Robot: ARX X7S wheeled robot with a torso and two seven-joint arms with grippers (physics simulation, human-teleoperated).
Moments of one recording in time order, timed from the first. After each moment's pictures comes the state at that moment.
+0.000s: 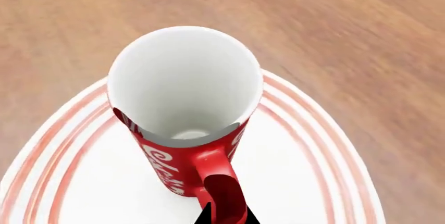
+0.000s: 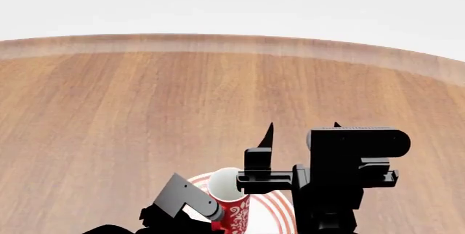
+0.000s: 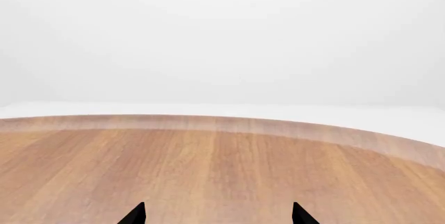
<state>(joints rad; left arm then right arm) -0.80 -0.01 0.64 -0.85 -0.37 -0.46 0.33 0.47 0.26 -0.20 -0.30 0.44 0.70 0.31</state>
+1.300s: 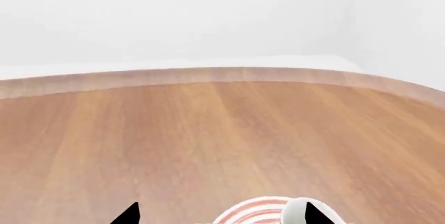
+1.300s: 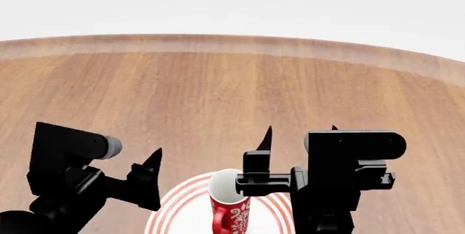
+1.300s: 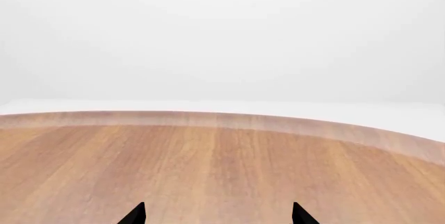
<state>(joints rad) -0.66 -0.49 0.61 0.08 -0.92 -0.50 -0.35 0.47 0.27 -0.23 -0.27 0.45 0.67 0.32</state>
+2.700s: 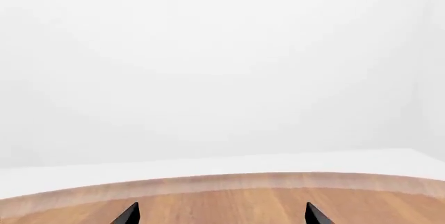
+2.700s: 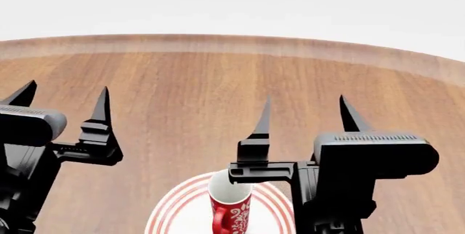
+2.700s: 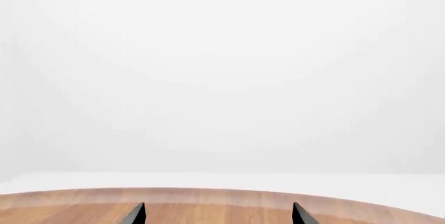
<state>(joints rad) -0.60 -0.55 0.54 0.28 -0.71 -0.31 -0.54 0.40 0.30 -0.24 -0.43 0.42 0.46 0.33</state>
